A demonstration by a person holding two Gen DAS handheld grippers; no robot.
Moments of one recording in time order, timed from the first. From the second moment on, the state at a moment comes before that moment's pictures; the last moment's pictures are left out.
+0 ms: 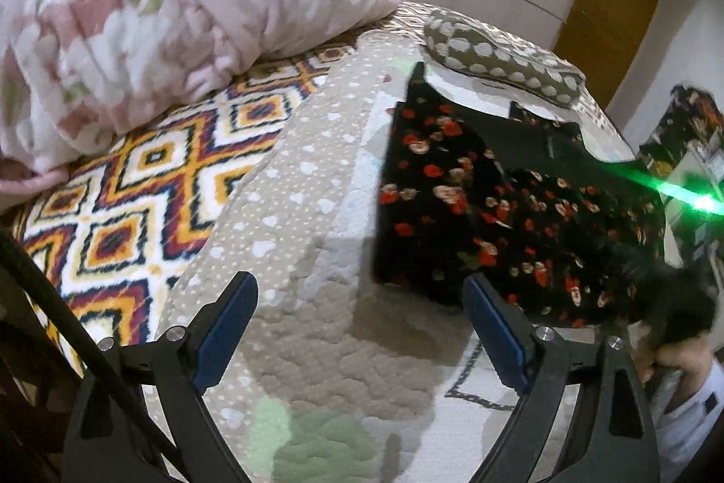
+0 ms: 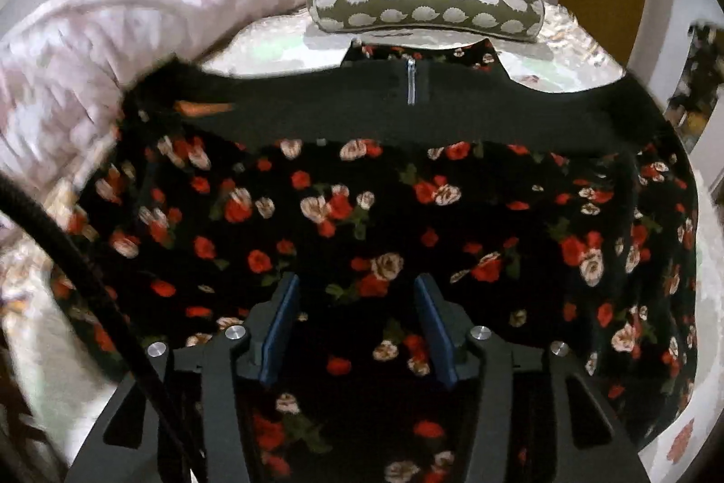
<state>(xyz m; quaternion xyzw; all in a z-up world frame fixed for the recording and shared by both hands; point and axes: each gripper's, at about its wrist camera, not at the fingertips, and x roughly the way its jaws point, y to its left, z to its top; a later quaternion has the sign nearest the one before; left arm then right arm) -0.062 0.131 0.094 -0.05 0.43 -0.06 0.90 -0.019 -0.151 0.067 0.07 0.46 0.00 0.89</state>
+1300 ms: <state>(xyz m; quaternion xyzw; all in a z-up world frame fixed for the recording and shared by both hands) 0.029 -0.106 0.023 0.13 0.47 -0.13 0.86 -0.185 -0.390 0.035 0.47 0.31 -0.08 0.82</state>
